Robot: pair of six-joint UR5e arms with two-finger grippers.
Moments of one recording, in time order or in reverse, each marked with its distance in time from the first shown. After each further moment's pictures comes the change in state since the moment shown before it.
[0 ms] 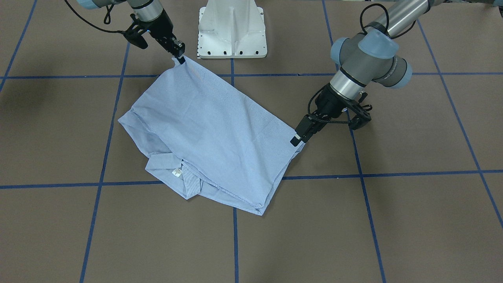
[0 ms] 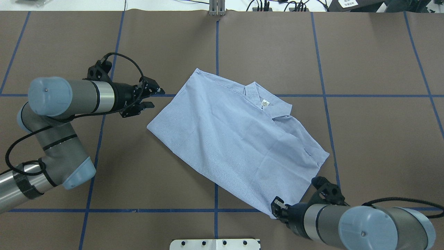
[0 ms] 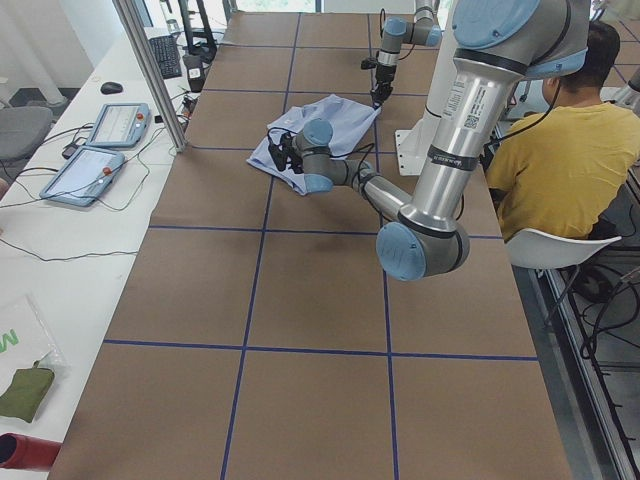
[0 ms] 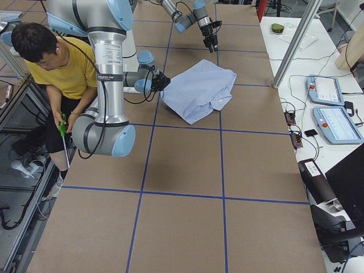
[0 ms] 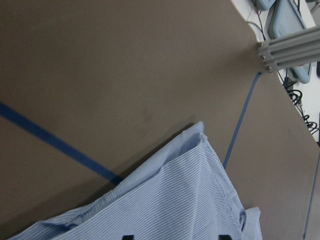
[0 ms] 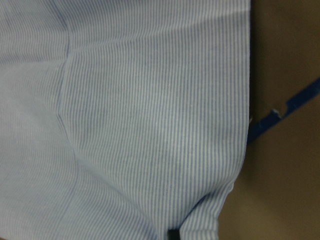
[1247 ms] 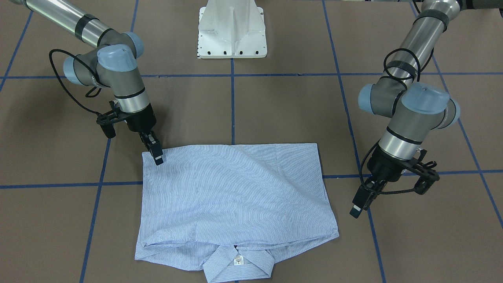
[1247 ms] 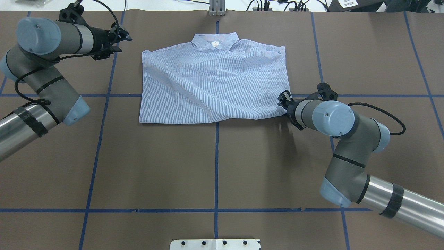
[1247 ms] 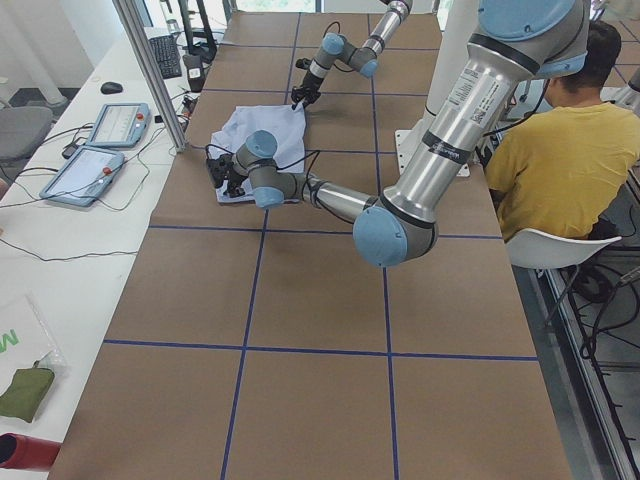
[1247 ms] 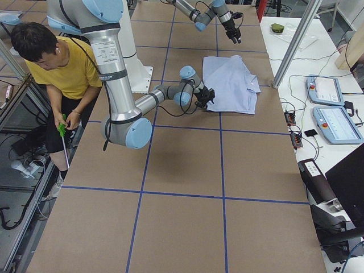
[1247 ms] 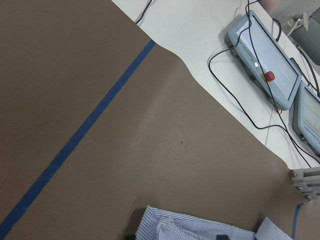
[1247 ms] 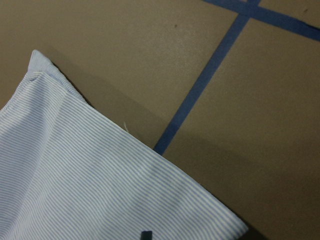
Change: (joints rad) left arm -0.262 -0.201 0.378 -0.016 0.012 0.222; right arm 0.500 0.289 -0.531 0.160 -0.030 -0.043
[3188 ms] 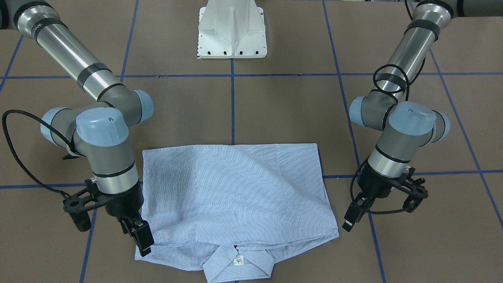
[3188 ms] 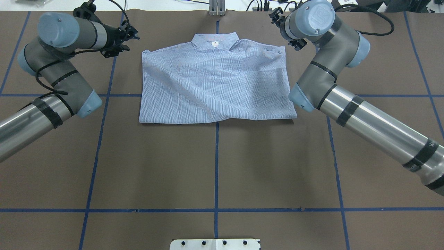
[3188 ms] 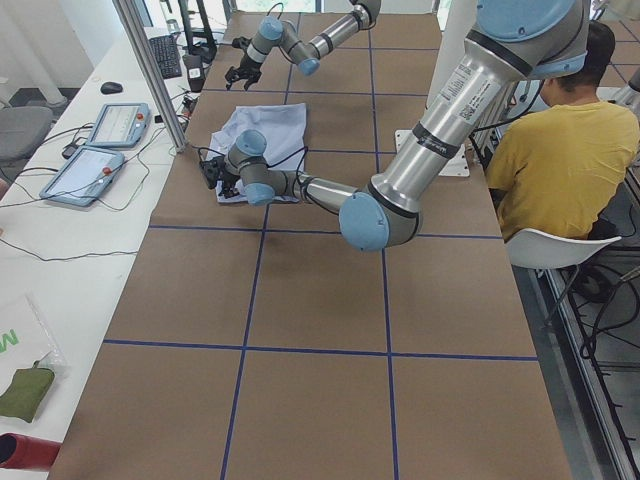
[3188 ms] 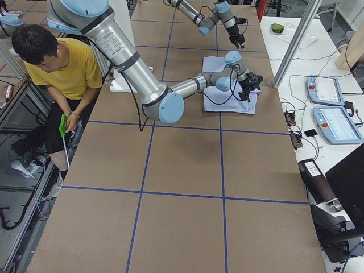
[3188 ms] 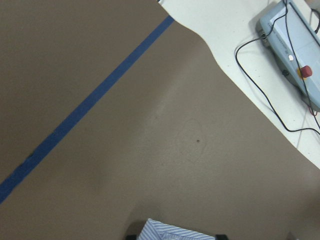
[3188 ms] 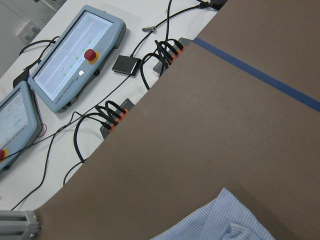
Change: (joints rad) left arm 0.001 -0.079 0.110 0.001 -0.006 -0.027; right arm 0.281 0.378 -0.401 0.004 0.098 -0.335
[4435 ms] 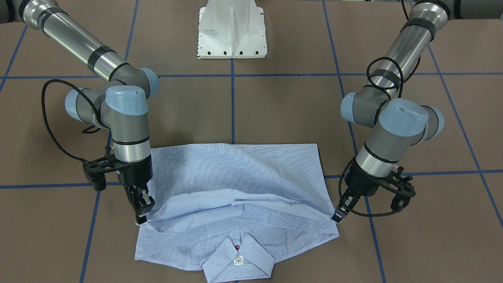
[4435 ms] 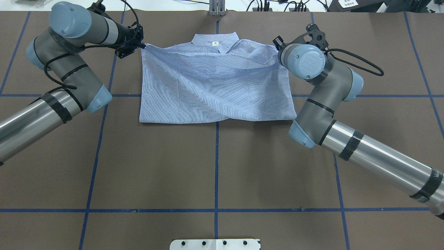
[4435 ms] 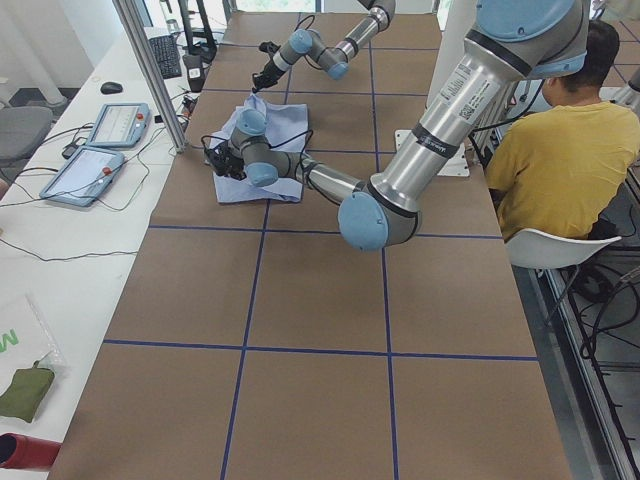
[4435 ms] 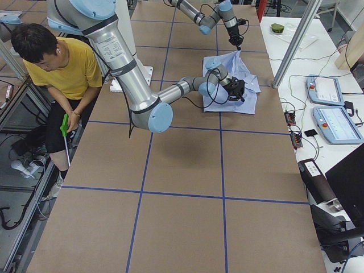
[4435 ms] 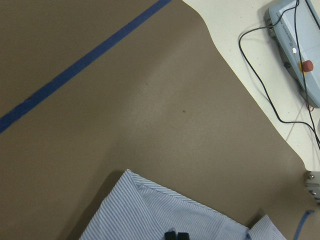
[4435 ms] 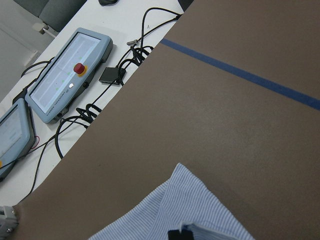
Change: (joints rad) left arm 0.011 -0.076 0.050 0.090 -0.077 -0.128; right arm -0.109 -0.053 0.048 -0.017 -0.212 0.104
